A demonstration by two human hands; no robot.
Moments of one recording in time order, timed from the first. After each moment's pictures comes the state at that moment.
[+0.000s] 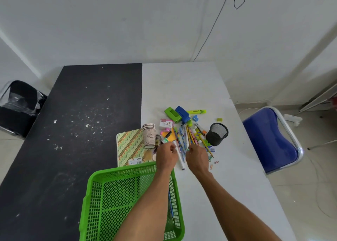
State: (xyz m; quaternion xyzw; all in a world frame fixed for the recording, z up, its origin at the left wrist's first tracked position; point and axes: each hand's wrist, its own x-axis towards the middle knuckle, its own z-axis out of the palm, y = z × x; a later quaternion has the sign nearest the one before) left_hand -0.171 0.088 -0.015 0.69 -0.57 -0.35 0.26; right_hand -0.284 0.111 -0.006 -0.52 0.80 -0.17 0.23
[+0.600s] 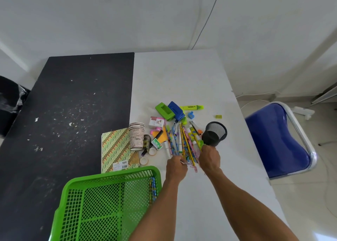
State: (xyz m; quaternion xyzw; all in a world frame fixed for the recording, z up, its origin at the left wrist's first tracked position) left_hand -0.251 0.085 -0.086 0.70 -0.54 -0.45 0.12; right_hand -0.384 0.065 -0.084 -0.52 0.82 0.00 0.23
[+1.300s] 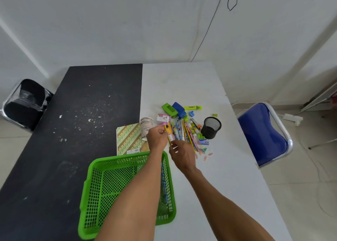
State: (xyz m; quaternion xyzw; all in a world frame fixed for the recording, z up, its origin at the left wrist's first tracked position) left_hand -0.168 0.095 0.028 0.73 -0.44 -0.40 0.33; right_hand -0.265 0.157 0.007 -0.62 0.69 -0.29 0.22
